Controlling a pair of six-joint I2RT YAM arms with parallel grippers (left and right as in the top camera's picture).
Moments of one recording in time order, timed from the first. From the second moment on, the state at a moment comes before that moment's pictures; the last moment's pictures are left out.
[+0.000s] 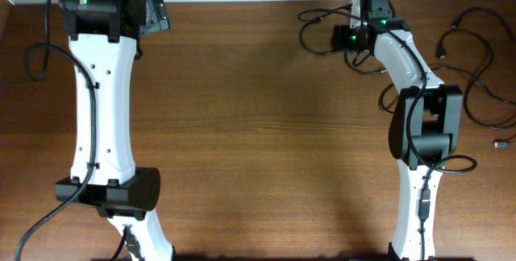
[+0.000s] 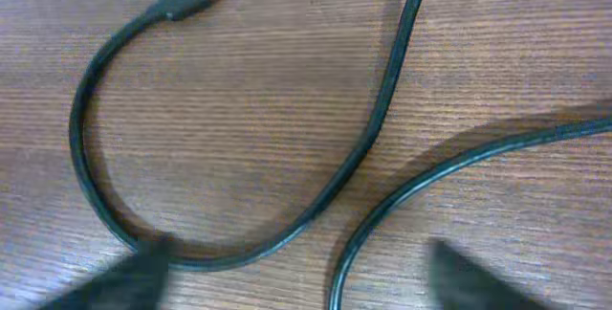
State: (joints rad) left arm -0.09 1.99 2.52 -1.51 -0.46 -0.28; right arm 0.06 2.43 2.03 -0.61 -0.13 0.09
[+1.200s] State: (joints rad) left arm -0.09 1.99 2.52 -1.51 -0.45 -0.28; right arm 0.06 1.40 1.93 -1.05 0.01 -0.33
